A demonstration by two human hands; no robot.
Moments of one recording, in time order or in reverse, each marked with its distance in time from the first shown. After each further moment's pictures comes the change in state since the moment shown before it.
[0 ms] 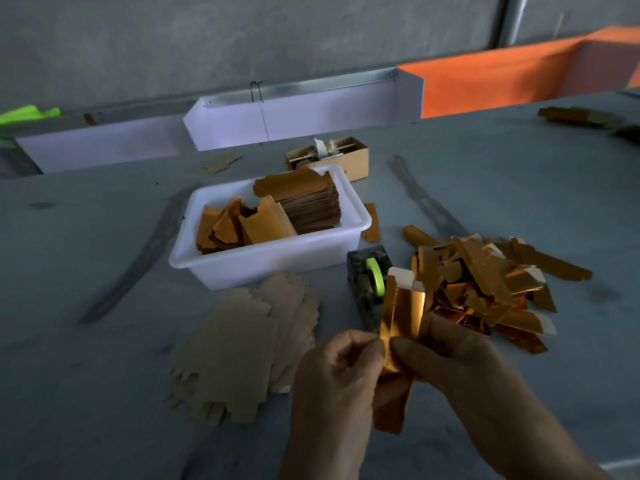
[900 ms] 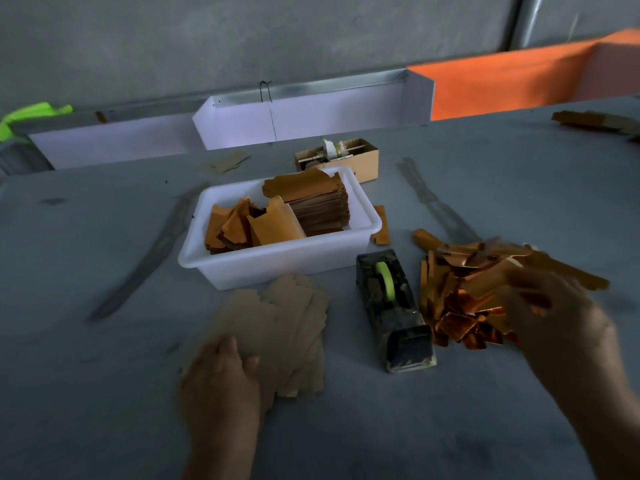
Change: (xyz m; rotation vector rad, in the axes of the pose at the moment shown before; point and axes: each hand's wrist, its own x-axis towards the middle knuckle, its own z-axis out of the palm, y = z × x) left_hand 0.045 -0.035 -0.106 1.388 0.553 -0.064; right_hand 0.030 0.002 -0.062 -0.671 0.684 -0.353
